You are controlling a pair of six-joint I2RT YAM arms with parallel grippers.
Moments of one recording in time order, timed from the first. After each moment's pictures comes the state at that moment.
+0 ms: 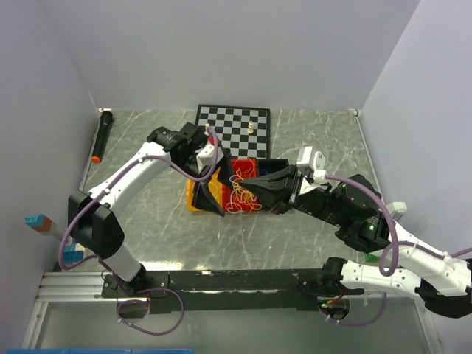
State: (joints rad) left arm -0.56 1.61 1.51 -1.32 1.44 1.21; right arm 1.10 0.79 1.07 0.00 -0.14 0.02
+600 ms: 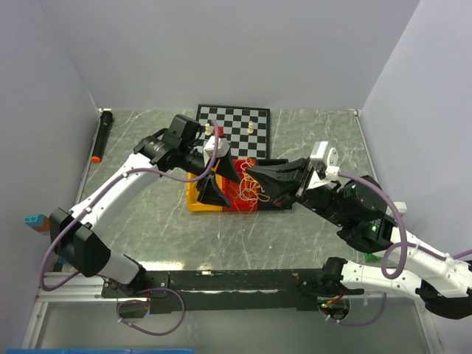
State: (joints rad) left arm -0.57 1.47 1.43 -0.79 1.26 0.54; right arm 1.09 0.79 1.07 0.08 -0.04 0.00
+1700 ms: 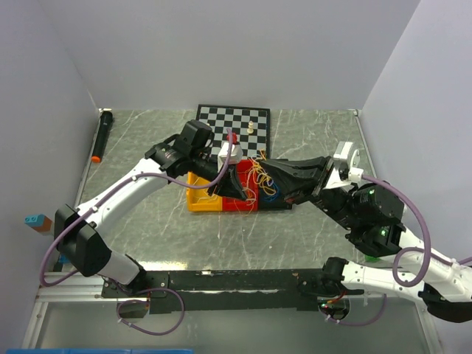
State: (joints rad) left arm -0.66 1.47 1.37 -0.62 1.17 0.43; right arm 1.09 0.73 1.05 0.14 0.04 0.00
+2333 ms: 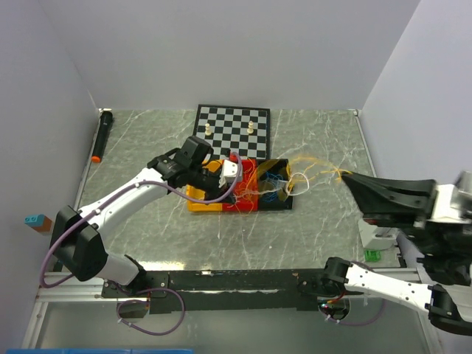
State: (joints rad) left arm -0.66 1.43 1.20 -0.61 0.84 0.57; right arm 1.09 0.49 1.22 -0.10 -0.03 -0.07
